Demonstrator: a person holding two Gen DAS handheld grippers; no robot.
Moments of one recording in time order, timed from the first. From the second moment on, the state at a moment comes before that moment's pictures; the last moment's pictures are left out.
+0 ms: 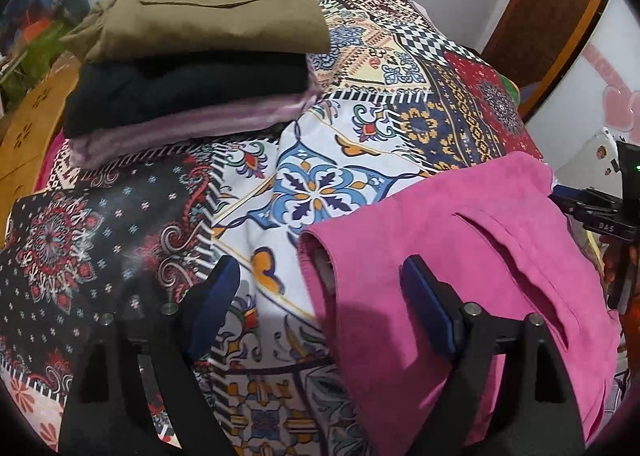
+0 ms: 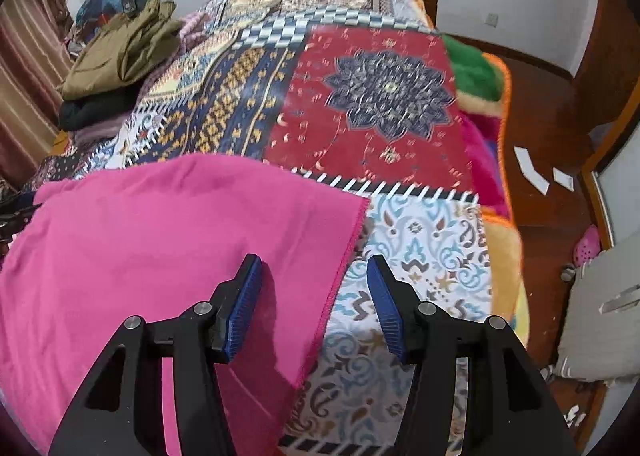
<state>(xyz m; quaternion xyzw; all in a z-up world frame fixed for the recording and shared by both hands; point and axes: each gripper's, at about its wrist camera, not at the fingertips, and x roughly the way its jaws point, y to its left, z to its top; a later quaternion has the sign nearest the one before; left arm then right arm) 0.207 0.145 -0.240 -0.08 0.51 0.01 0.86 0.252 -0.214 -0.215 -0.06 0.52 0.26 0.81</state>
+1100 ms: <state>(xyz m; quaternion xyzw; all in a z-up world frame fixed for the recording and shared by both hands) 0.048 0.084 -0.170 -0.14 0.49 0.05 0.86 0.092 -0.196 -0.096 -0.08 0.38 0.34 0.86</state>
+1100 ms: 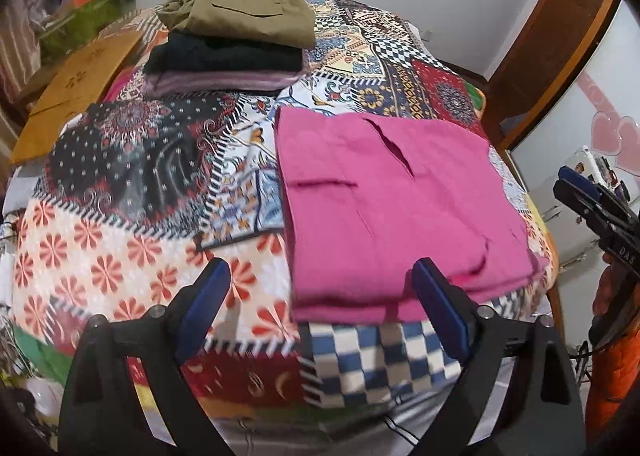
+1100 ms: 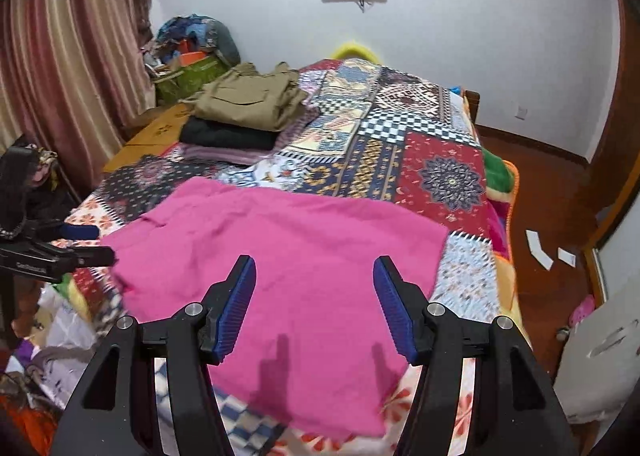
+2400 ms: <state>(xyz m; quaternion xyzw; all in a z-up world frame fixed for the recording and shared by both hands) 0.046 0.059 -0.203 -0.24 0.48 -0.04 0.84 0.070 -0.166 -0.156 -0.09 0.45 0.38 0.80</state>
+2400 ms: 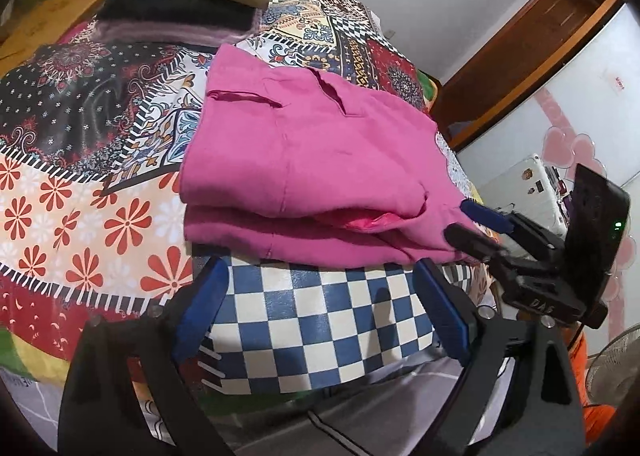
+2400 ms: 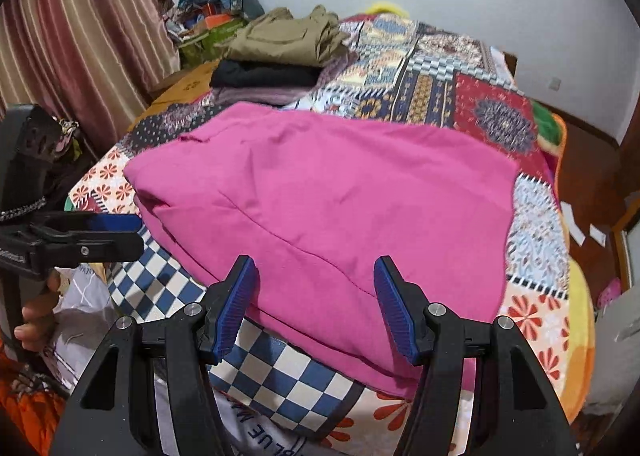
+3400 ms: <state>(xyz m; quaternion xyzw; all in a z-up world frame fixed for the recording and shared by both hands) 0.099 0.078 -0.212 -0.30 0.47 0.04 0.83 0.076 -0.167 -0.167 -0.08 0.47 0.40 0.79</state>
